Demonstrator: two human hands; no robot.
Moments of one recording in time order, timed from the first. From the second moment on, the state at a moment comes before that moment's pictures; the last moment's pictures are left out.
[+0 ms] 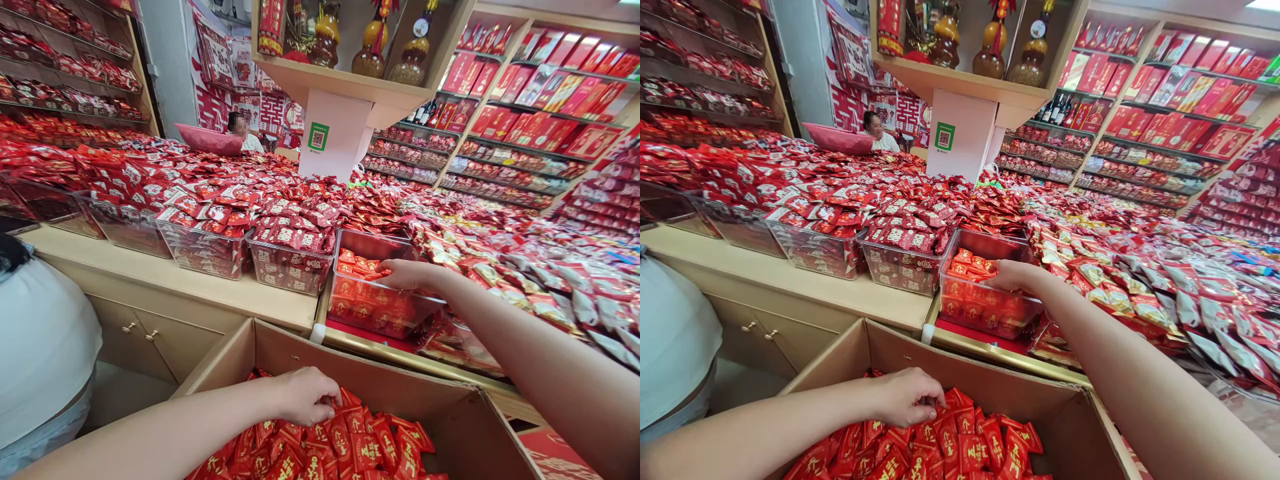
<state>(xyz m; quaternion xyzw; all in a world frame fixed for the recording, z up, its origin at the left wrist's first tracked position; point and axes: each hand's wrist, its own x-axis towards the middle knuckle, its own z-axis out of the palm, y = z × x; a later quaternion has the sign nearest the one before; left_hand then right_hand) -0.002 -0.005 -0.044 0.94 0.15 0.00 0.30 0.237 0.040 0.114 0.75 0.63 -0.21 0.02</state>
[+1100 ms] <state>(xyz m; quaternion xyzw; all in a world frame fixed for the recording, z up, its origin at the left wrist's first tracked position) 0.000 -0.011 0.010 0.93 0.06 0.22 0.28 0.240 0.031 0.106 0.74 0.62 -0.26 -0.04</state>
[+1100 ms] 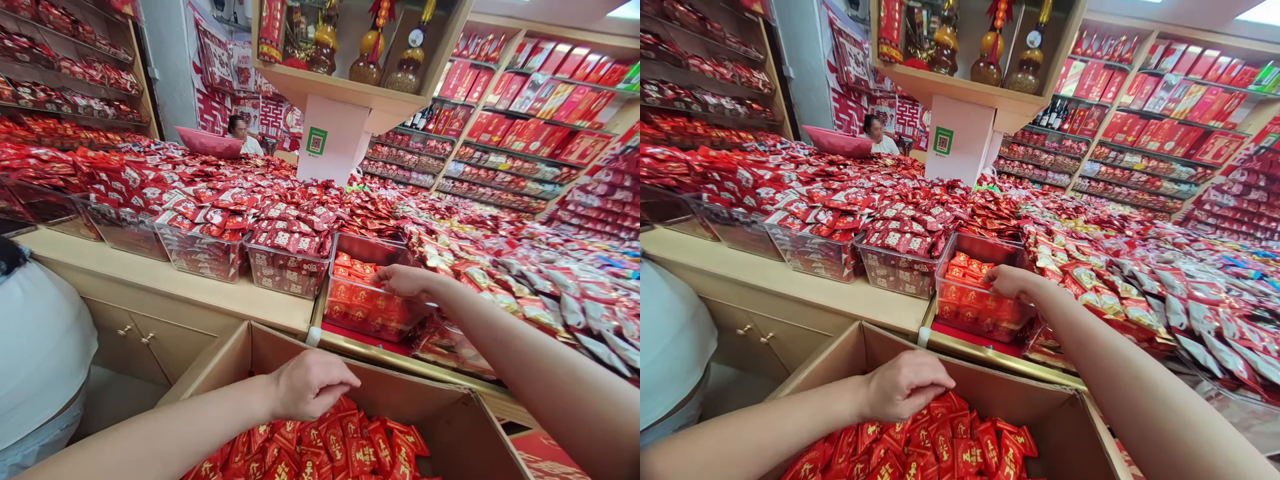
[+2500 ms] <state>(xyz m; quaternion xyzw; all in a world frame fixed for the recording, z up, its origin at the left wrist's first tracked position) 0.116 0.094 0.109 0.95 0.24 0.08 0.17 0.220 -0.020 0.172 0.69 0.70 0.14 -0.07</state>
